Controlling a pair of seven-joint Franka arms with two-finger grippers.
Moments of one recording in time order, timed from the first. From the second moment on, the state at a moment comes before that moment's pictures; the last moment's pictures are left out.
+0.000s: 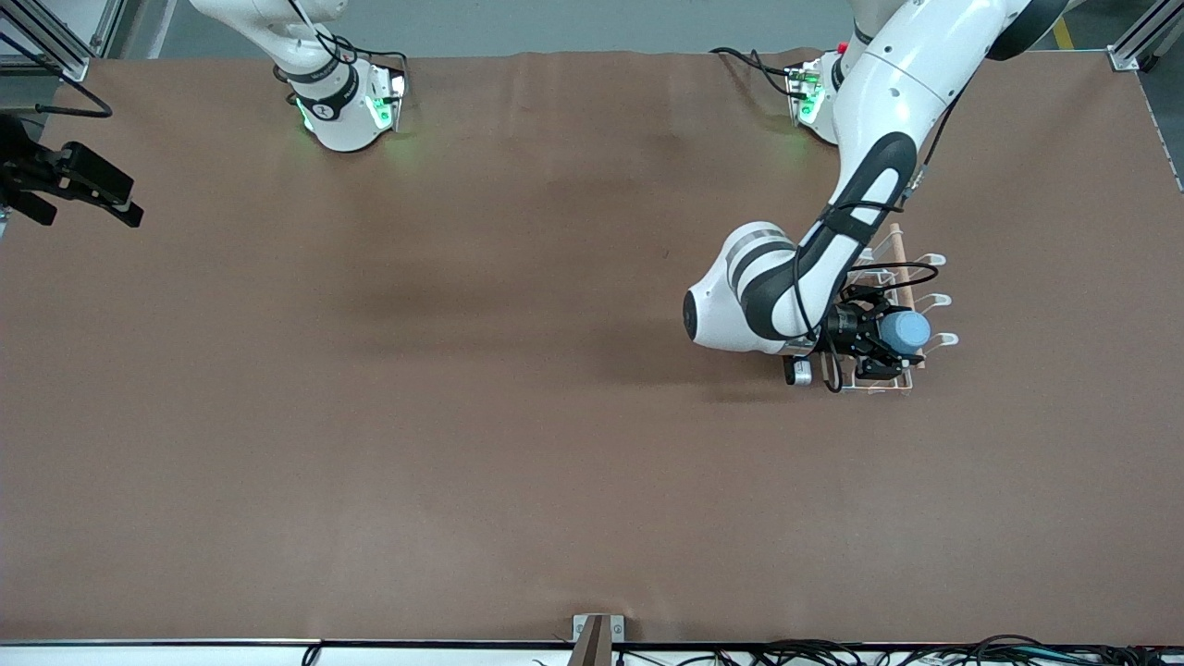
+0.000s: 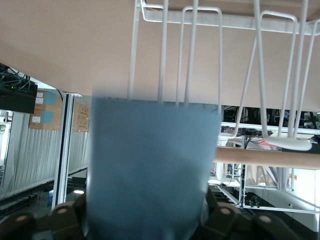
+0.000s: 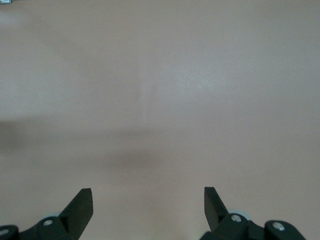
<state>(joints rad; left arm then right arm) -0.24 0.68 -0.38 -1.68 1.19 1.23 0.51 -0.05 -0.01 0.08 -1.42 0.02 1.44 0.08</state>
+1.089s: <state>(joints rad) -0.24 0.58 -0.39 -1.24 0.91 1.23 0.08 -0.05 -0.01 0.08 -1.43 0.02 1.44 0.08</state>
